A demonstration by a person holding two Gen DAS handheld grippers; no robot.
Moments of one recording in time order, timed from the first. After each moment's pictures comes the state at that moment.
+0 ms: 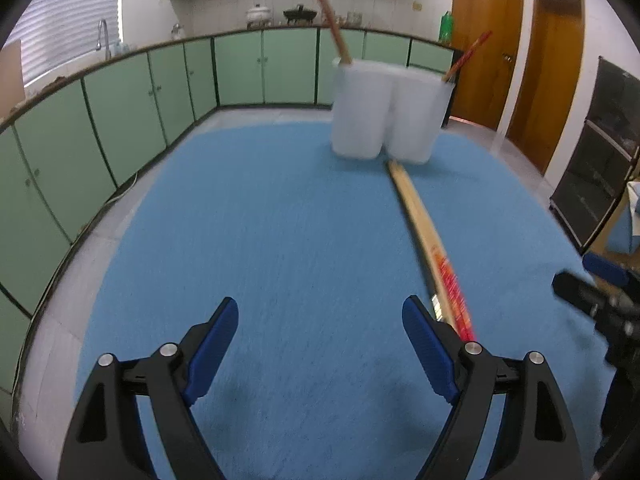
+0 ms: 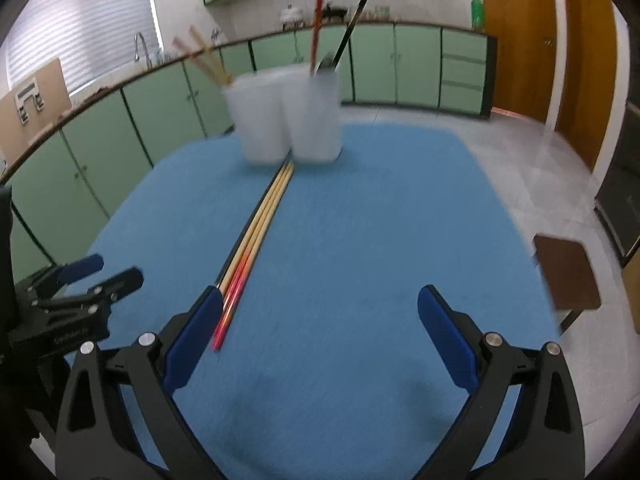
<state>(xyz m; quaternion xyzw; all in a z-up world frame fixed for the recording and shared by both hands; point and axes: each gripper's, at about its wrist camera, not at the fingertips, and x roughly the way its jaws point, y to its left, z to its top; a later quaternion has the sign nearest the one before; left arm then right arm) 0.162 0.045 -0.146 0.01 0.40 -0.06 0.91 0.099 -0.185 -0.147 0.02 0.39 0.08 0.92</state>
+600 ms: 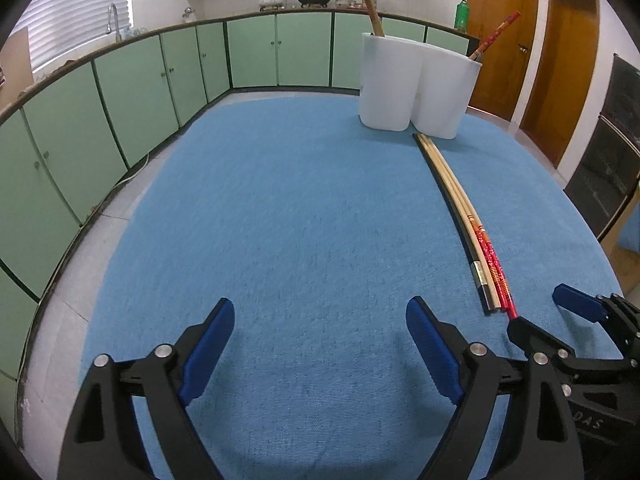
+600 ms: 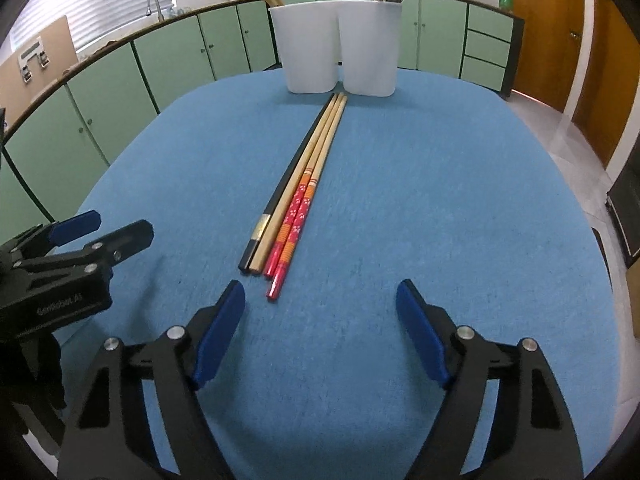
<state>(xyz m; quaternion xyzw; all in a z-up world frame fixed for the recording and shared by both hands) 0.157 0.065 -0.162 0.00 0.42 -0.04 0.91 0.101 -0.135 -0.179 -0.01 0.44 0.09 0.89</state>
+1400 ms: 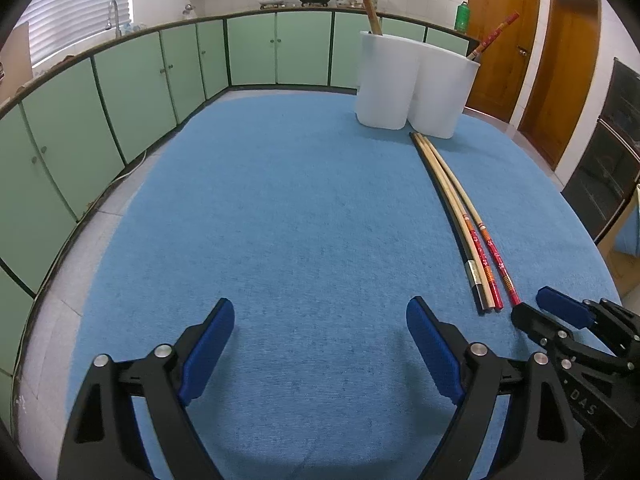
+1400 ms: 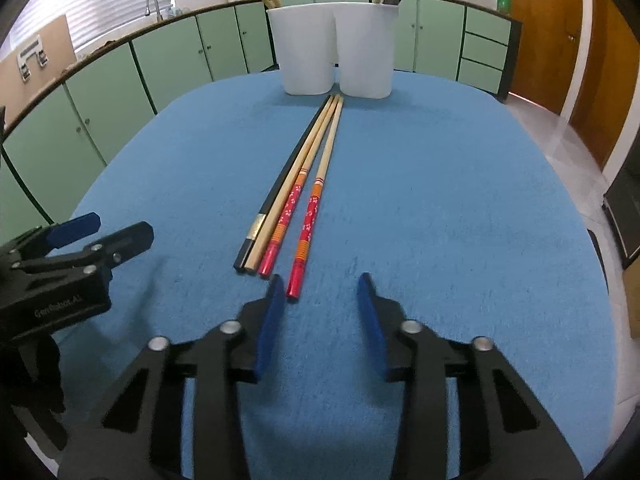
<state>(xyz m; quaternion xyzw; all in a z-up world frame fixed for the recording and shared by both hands) 0.156 0.064 -0.162 -0.01 0.42 -0.04 0.91 0.101 -0.138 -0.179 -0.01 0.44 0.10 0.89</state>
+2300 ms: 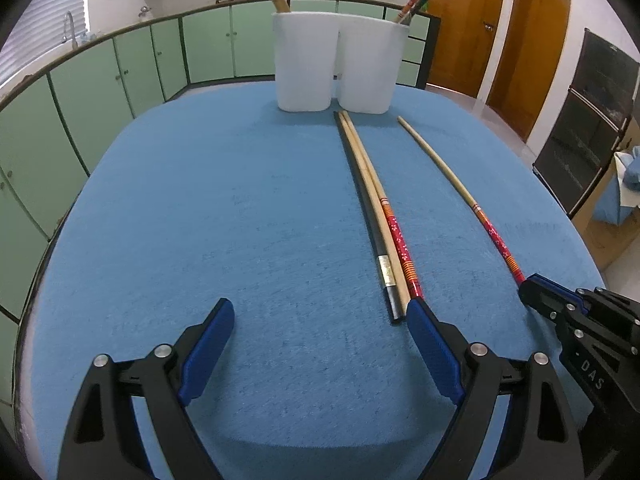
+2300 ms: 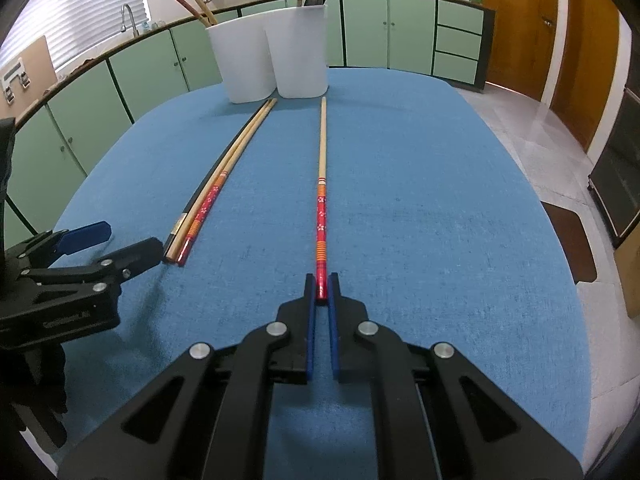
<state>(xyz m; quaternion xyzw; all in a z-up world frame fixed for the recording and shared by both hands) 0.171 -0.004 -0.172 0.02 0.44 -0.10 0.89 0.096 -0.199 -0.180 0.01 0.44 0.06 0.90</state>
